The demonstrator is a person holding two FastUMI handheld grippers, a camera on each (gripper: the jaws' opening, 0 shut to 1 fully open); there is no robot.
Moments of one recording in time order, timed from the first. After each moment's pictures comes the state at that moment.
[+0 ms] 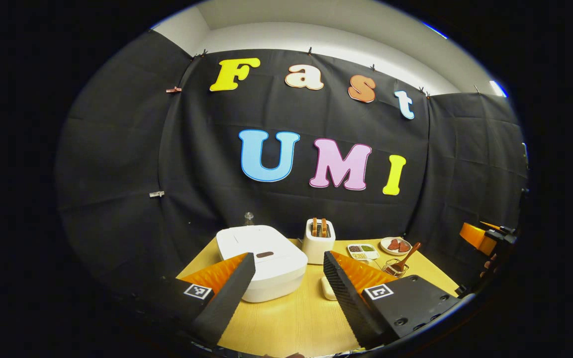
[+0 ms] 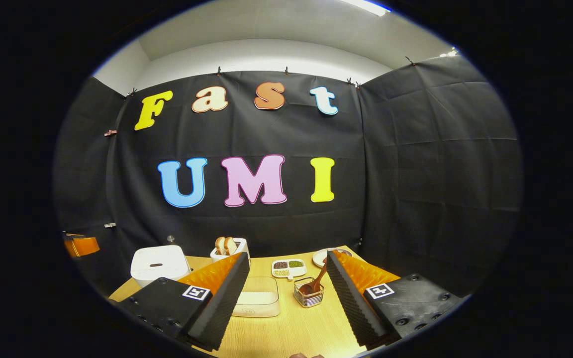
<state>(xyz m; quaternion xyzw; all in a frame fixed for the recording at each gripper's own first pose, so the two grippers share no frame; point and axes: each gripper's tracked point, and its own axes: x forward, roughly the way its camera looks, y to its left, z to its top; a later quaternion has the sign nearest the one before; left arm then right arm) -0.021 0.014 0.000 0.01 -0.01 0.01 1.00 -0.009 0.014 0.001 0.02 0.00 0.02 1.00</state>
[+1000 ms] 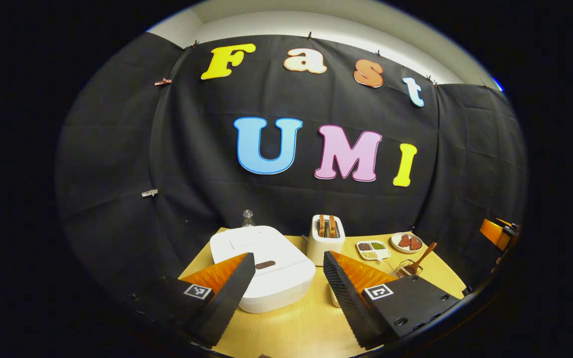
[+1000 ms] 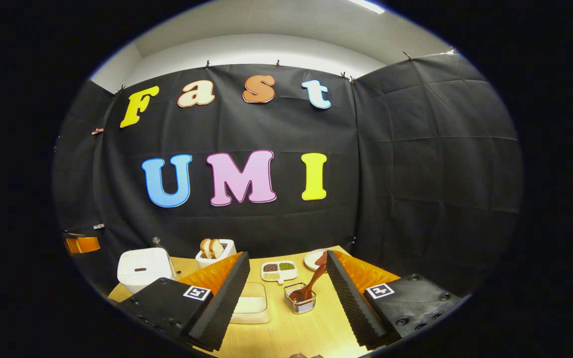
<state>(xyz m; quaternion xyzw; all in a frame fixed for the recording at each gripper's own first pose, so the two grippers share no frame) 0.081 0.032 0.011 0.02 0.04 0.03 1.00 0.057 -0.015 -0.001 0.01 0.02 -0.01 1.00</state>
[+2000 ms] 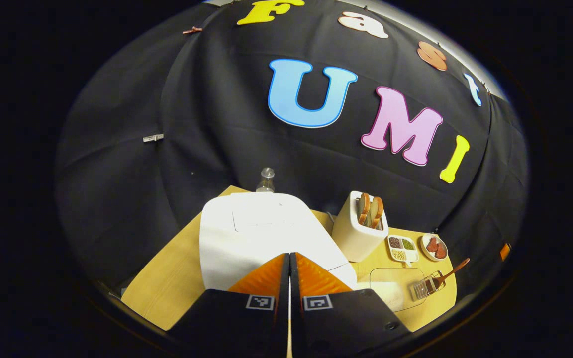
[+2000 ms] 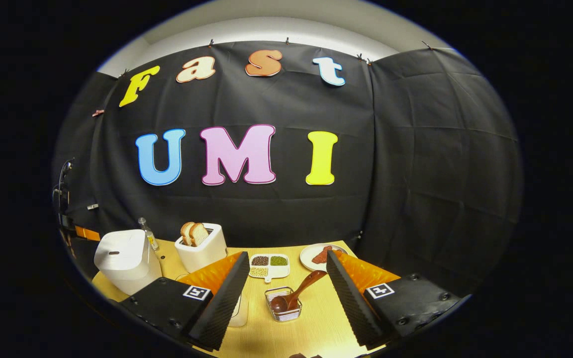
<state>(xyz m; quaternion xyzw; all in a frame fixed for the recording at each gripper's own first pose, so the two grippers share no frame) 0.228 0.098 -0.074 -0.08 0.15 0.09 0.98 0.161 -0.047 -0.051 -0.02 0.08 0.03 1.00</state>
